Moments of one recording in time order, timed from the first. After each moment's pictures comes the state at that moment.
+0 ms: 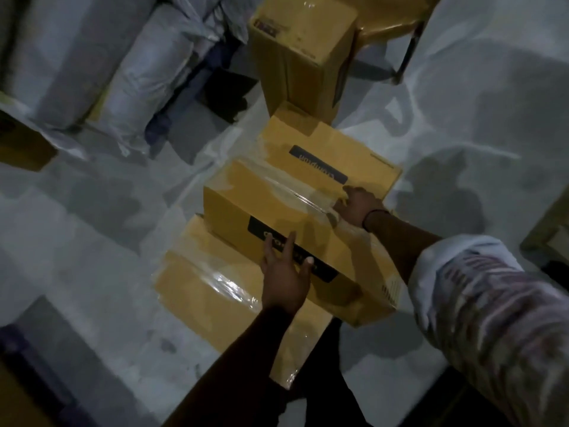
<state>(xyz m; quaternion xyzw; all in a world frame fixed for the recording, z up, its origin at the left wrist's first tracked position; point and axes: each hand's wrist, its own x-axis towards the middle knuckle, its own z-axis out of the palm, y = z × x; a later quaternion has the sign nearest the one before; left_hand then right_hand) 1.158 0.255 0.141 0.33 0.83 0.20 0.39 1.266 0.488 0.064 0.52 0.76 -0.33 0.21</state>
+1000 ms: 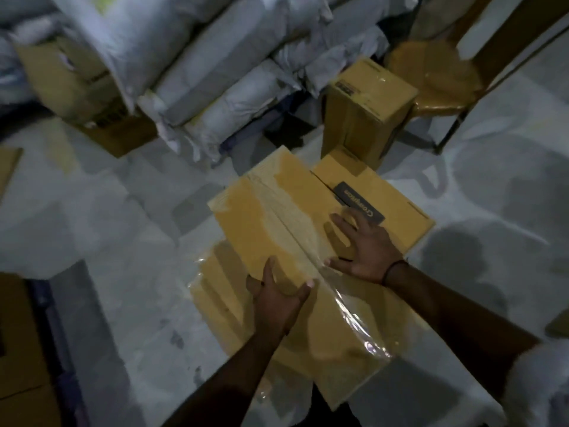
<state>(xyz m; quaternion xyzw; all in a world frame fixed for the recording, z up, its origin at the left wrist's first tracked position) 1.124 0.131 0.202 0.10 0.87 0.32 0.36 1.228 0.347 0.215 0.30 0.92 -0.22 0.13</state>
